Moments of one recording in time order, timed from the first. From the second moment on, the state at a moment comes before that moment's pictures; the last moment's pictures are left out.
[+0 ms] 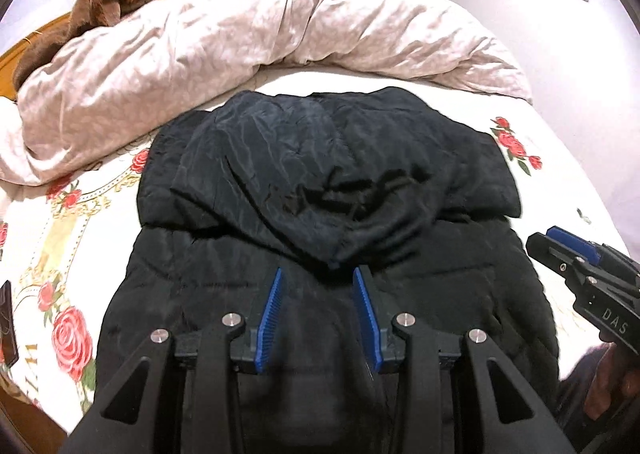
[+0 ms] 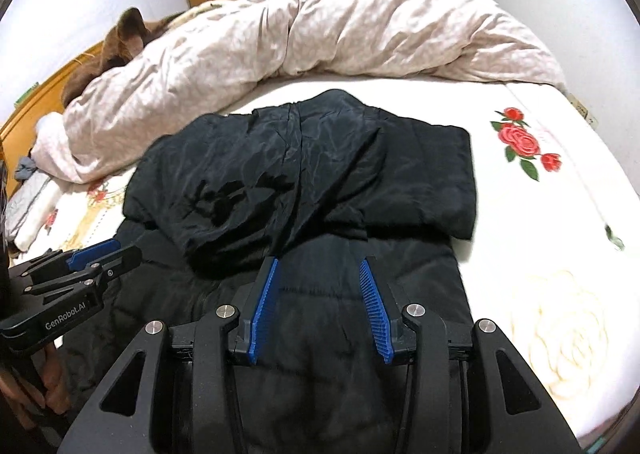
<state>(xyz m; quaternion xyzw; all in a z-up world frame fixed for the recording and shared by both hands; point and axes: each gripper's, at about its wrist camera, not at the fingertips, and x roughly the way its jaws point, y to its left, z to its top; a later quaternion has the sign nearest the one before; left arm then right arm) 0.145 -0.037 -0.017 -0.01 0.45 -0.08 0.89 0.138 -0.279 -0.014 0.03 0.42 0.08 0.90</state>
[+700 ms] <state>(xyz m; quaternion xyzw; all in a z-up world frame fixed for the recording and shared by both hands) 0.041 -0.025 -0.001 0.00 0.43 -0.08 0.90 0.024 -0.310 -0.004 0.05 0.40 0.07 0.91</state>
